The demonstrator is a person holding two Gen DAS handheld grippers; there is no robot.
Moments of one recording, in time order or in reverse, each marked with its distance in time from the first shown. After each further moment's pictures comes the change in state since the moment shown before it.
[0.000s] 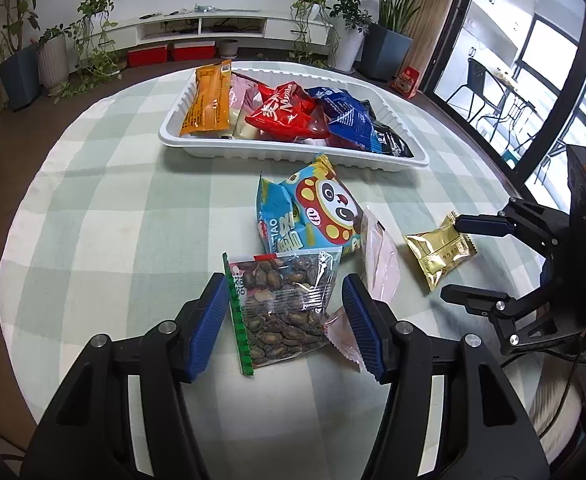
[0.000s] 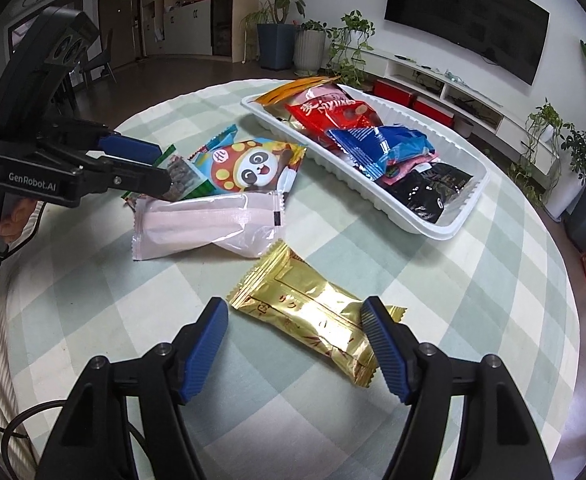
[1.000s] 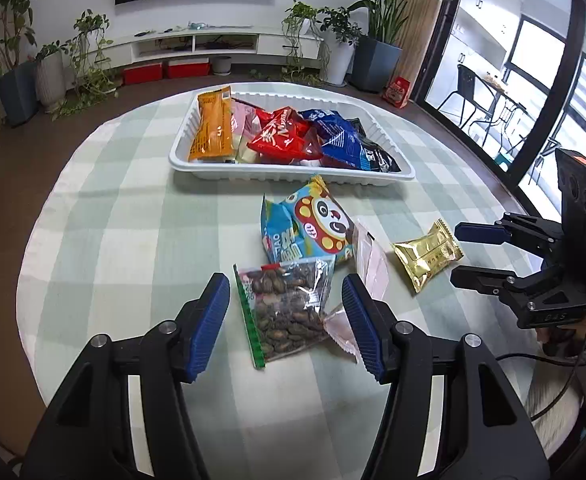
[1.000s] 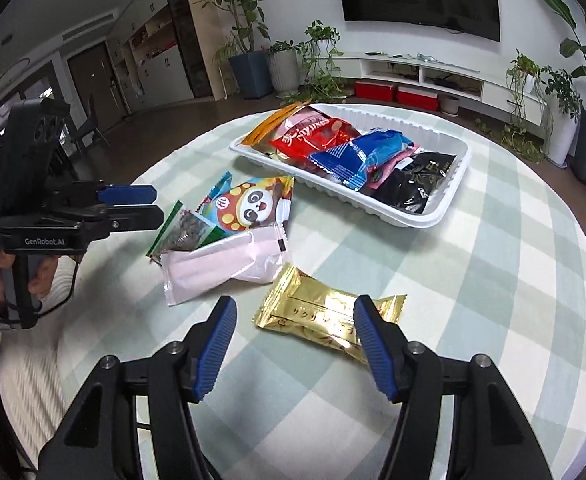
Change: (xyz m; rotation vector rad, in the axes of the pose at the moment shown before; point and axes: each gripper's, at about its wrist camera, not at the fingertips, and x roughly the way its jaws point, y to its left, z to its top) left arm -0.029 -0.002 -0.009 0.025 -0.057 0.000; right arm -0.020 -0.018 0.001 0.228 -0.085 0.087
